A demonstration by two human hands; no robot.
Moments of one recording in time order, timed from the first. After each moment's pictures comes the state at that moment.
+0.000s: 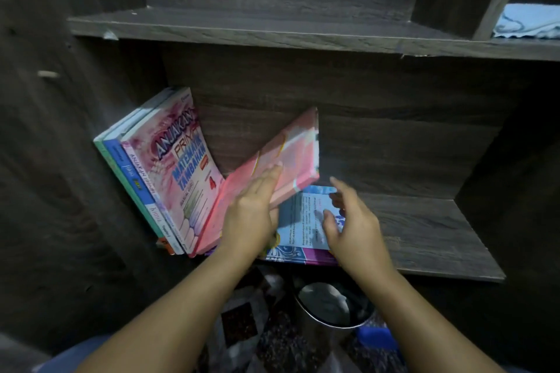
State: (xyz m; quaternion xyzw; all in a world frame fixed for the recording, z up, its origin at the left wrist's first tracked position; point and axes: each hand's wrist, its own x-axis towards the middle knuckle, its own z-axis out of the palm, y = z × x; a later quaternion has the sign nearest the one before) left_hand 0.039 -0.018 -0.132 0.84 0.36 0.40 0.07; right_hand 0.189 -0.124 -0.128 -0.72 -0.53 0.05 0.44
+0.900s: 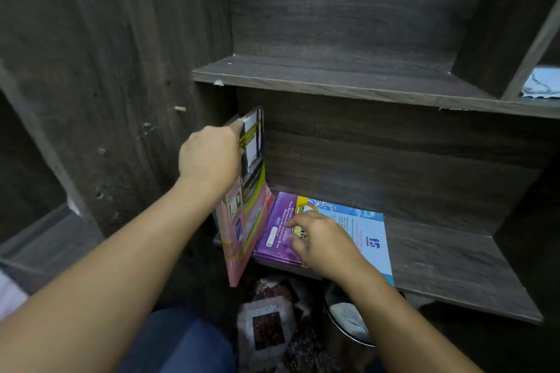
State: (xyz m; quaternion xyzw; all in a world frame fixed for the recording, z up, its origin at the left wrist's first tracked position) left_hand -0.079 -0.015 0.036 0.77 0.57 0.24 -0.13; right_hand 0.101 -0.094 -0.088 -0.66 -0.71 0.09 0.22
